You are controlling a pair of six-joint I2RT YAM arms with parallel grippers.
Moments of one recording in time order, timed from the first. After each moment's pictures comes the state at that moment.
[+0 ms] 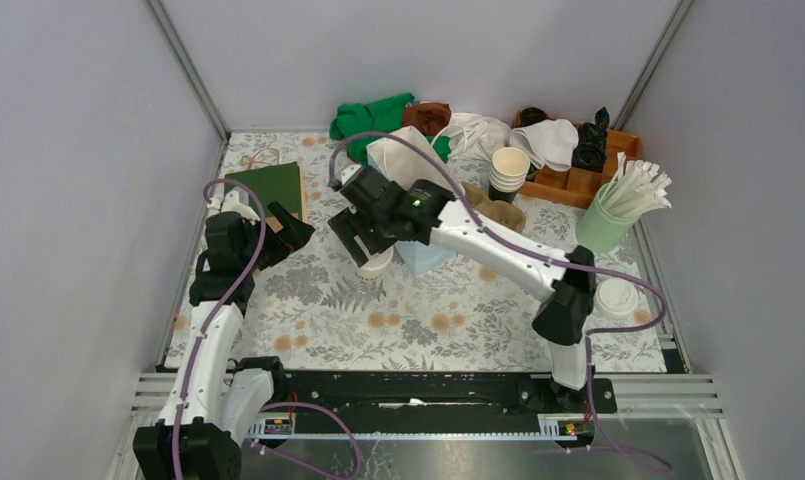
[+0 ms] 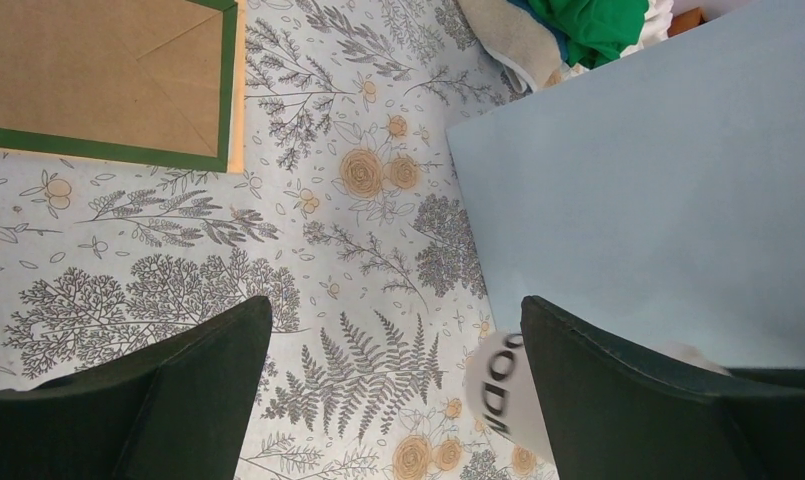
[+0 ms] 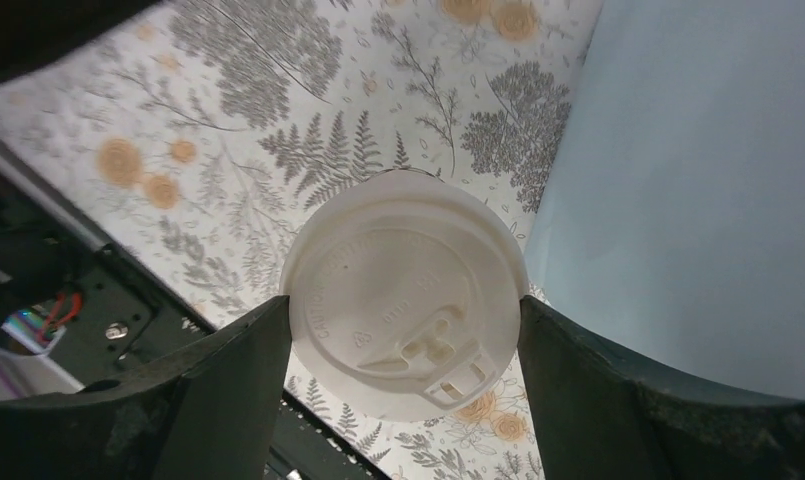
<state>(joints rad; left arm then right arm) 0.07 0.84 0.68 -0.36 0.28 -0.58 1.04 1.96 1.98 -0.98 0.14 0.25</state>
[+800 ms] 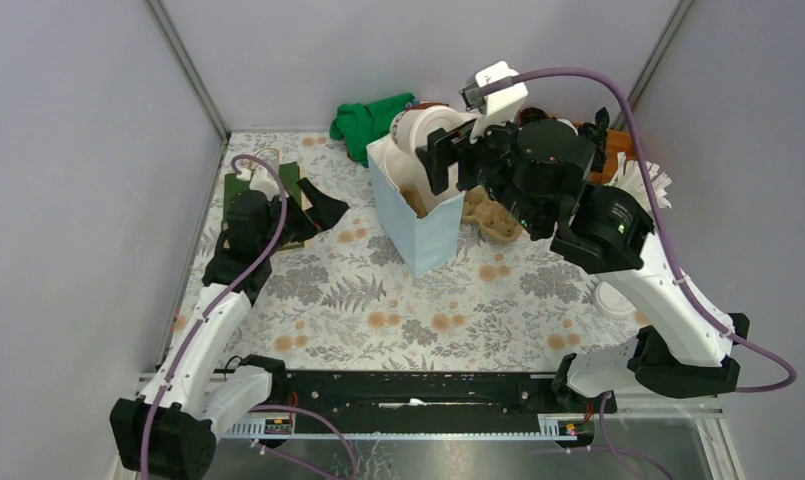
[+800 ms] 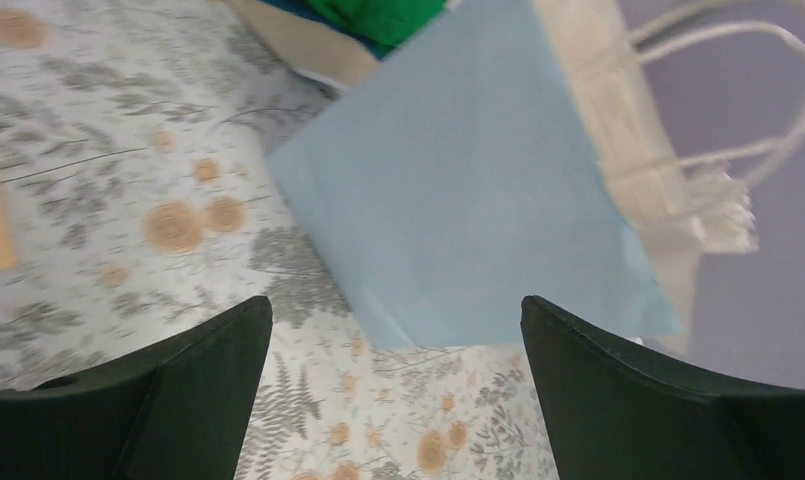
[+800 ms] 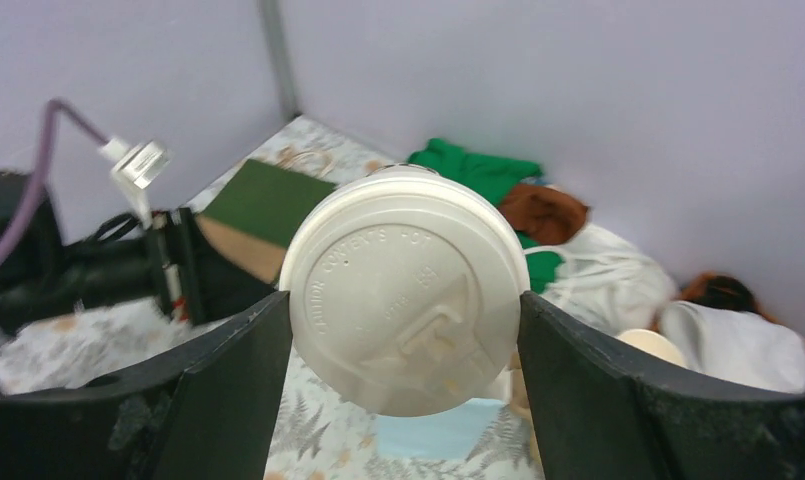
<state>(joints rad) -0.14 0.93 0.79 -0.21 0.29 -0.68 1.04 1.39 1.99 -0.71 0.43 0.01</state>
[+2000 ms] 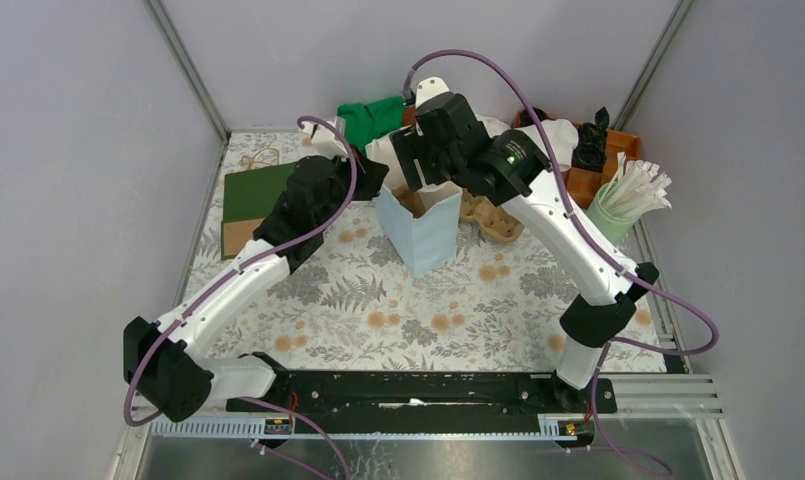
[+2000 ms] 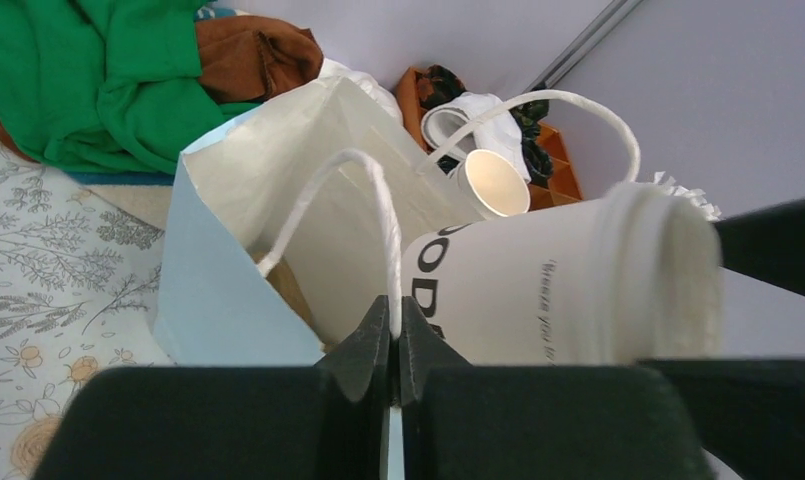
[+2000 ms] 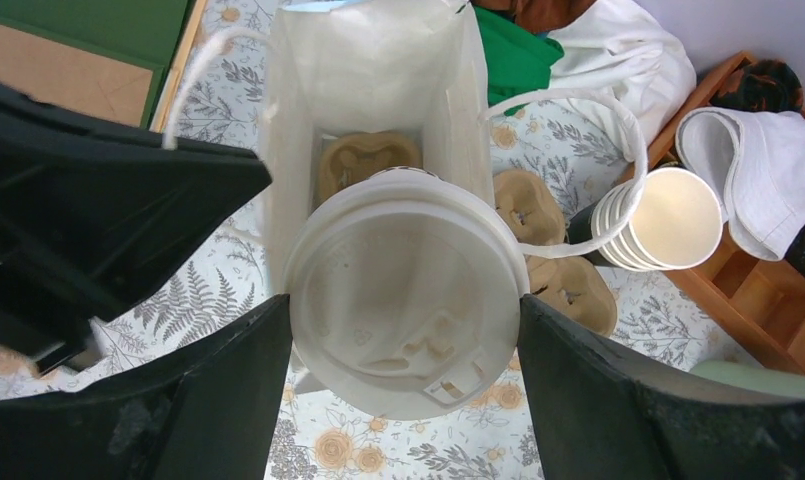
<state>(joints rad) -0.58 1.26 1.10 0.02 -0.08 -0.55 0.86 1.77 2.24 -1.10 0.41 0.15</state>
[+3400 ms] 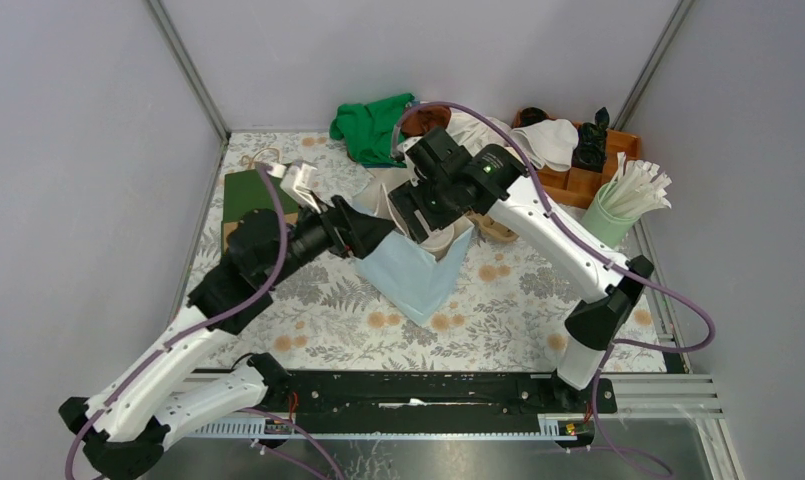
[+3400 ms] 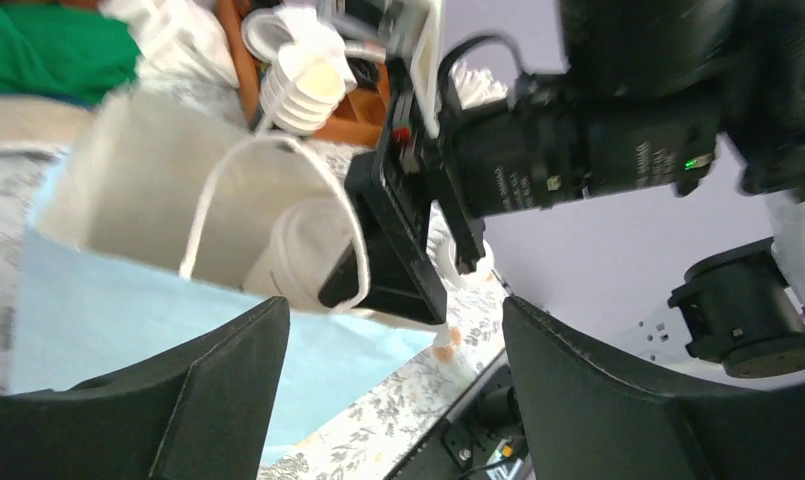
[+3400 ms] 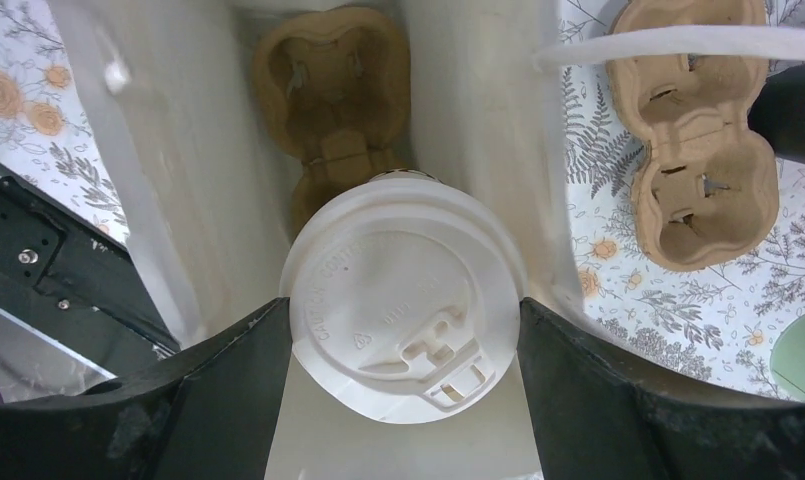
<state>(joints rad) -0.74 0.81 0.95 -0.20 0.10 -0.68 0.84 1.77 2.01 -1.26 0.09 0.15</state>
